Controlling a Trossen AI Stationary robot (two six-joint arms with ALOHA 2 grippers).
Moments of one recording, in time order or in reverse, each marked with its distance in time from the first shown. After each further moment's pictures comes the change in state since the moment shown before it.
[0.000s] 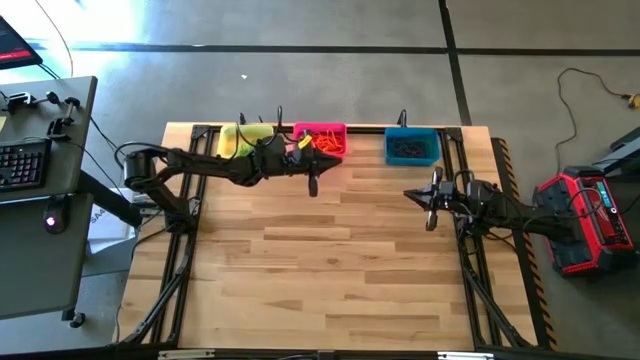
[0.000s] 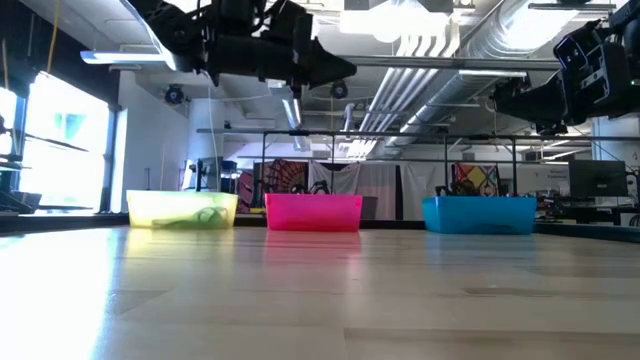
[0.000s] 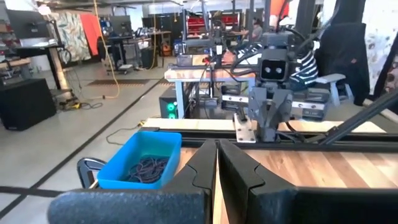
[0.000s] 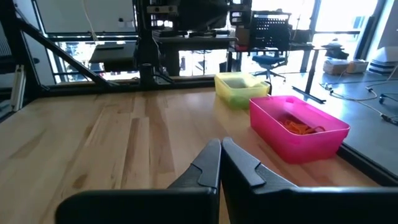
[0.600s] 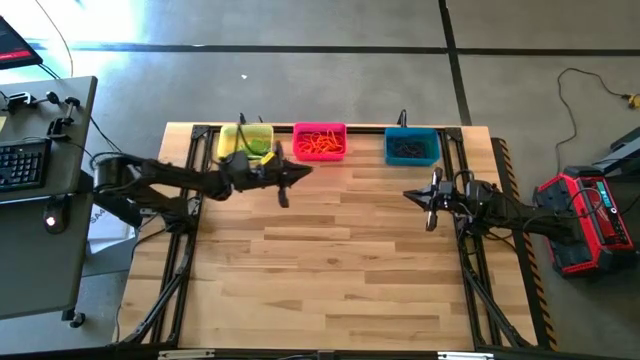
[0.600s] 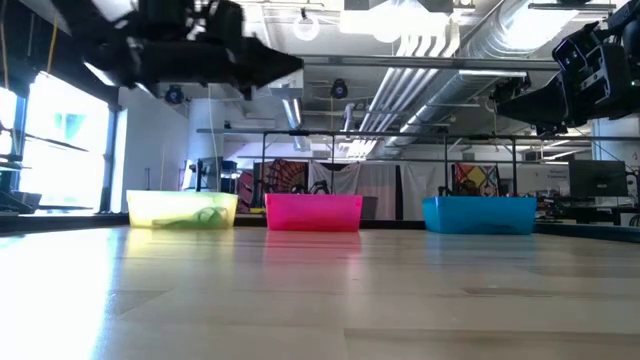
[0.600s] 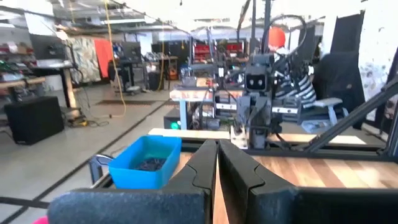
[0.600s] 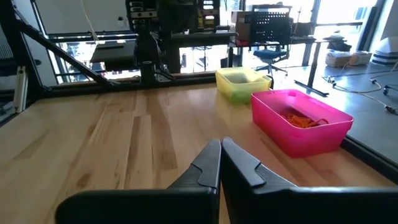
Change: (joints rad) left arm -0.024 -0.222 -0.381 0.274 -0.049 -0.036; right arm 0.000 0.002 0.000 -0.014 0.000 0.030
